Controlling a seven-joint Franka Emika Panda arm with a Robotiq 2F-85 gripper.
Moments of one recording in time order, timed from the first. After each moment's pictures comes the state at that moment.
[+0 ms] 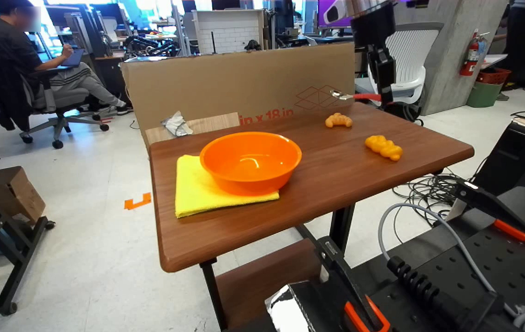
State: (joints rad) arm -0.12 0.54 -0.02 -1.83 -0.42 2.18 -0.86
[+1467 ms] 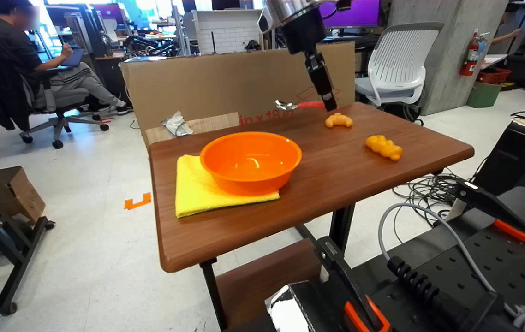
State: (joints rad) arm 0.05 0.65 0.03 -1.65 -0.41 1.98 -0.73
